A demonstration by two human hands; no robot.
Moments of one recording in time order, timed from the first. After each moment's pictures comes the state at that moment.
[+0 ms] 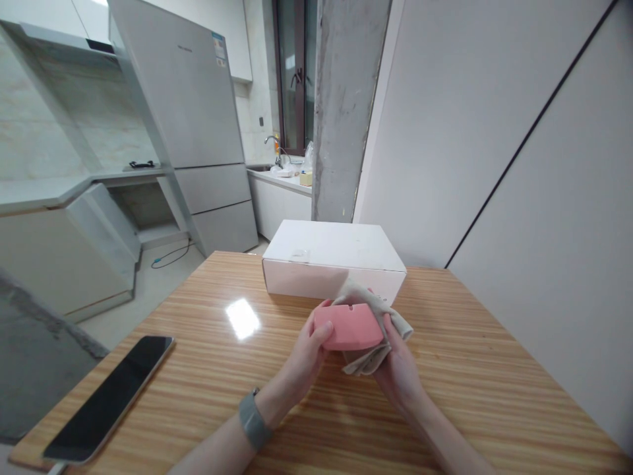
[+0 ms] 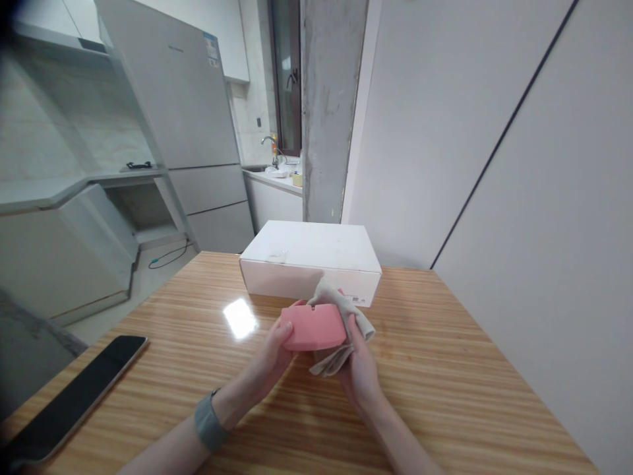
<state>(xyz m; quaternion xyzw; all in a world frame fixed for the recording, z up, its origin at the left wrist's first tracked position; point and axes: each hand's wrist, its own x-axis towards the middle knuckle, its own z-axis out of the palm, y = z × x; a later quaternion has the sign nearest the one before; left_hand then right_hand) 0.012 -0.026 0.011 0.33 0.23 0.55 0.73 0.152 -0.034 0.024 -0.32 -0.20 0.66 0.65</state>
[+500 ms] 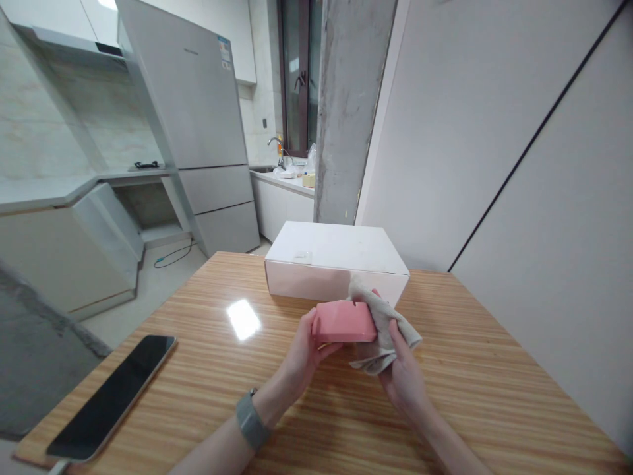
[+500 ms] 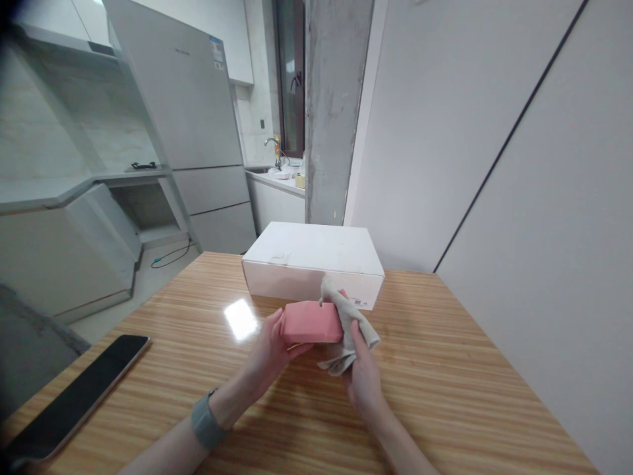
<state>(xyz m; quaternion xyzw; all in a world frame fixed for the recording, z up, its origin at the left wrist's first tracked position) 0.005 -0.017 0.017 0.30 0.29 0.52 0.75 0.152 -0.031 0.021 -0.35 -0.20 0.60 0.70</state>
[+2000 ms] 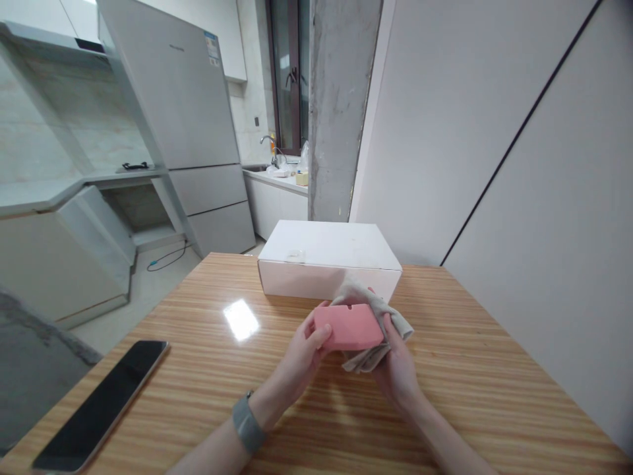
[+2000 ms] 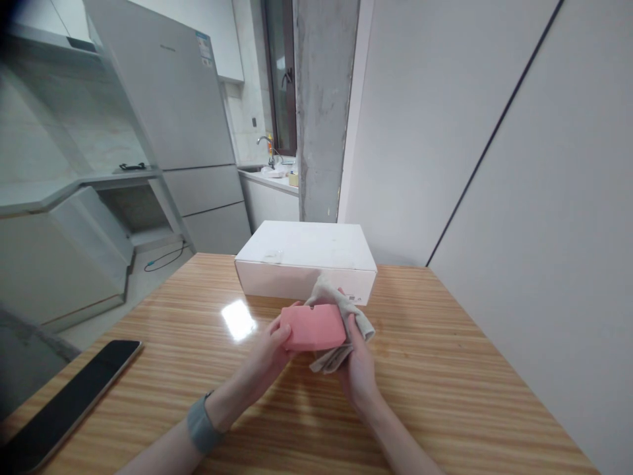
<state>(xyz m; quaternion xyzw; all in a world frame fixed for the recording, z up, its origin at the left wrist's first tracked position) 0.010 -0.022 0.011 0.34 0.25 0.54 0.73 0.154 -0.031 0.023 -0.31 -0.22 0.61 0.69</state>
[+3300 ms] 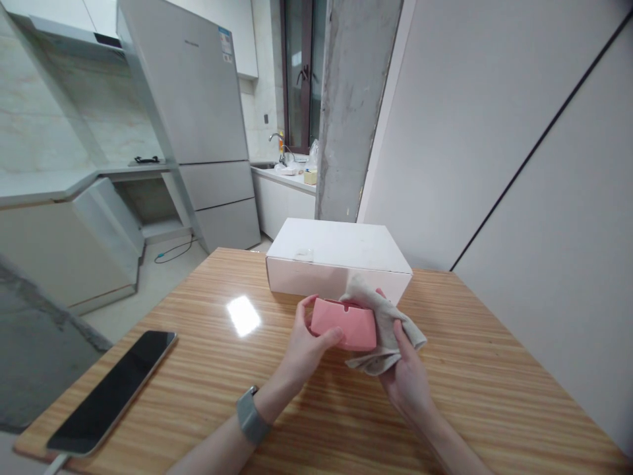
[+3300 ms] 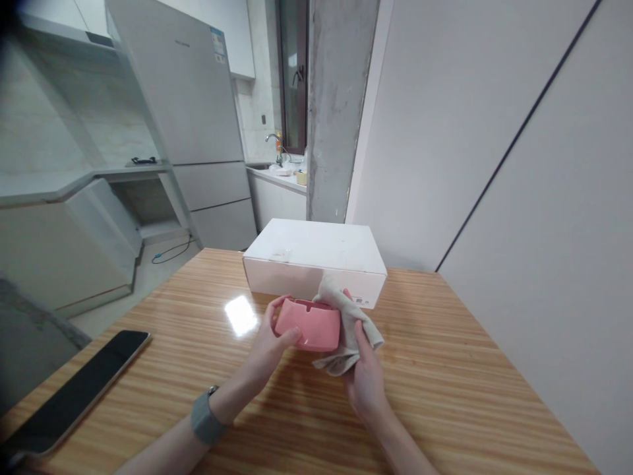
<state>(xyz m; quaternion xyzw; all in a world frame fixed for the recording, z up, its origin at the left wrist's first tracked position) 0.004 -0.018 0.019 0.39 0.39 0.58 0.60 0.149 -0.036 0.025 -0.31 -0.23 0.60 0.70</state>
